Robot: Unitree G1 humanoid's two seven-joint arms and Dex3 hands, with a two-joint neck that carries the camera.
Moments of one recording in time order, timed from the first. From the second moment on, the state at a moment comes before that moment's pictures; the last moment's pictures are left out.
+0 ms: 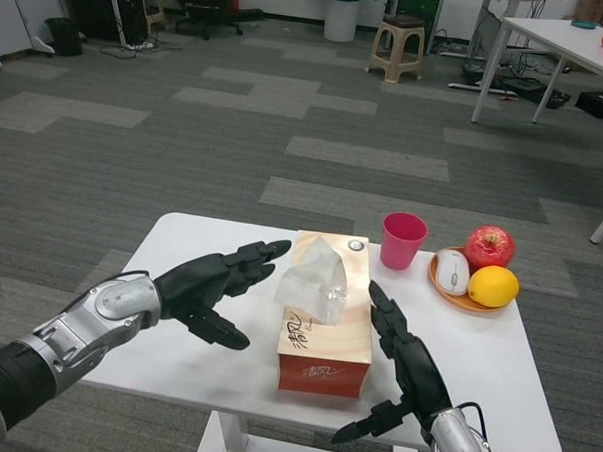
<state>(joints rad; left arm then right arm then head) -0.50 0.58 -0.60 0.41 -0.42 -0.26 -0.39 -0.23 -0.41 0.69 0.70 0.35 -0.76 -0.22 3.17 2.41</state>
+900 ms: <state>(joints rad) -0.52 0.43 -0.53 0.71 -0.34 -0.33 -0.35 -0.31 -0.36 0.56 0.88 0.34 -0.77 -0.17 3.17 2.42</state>
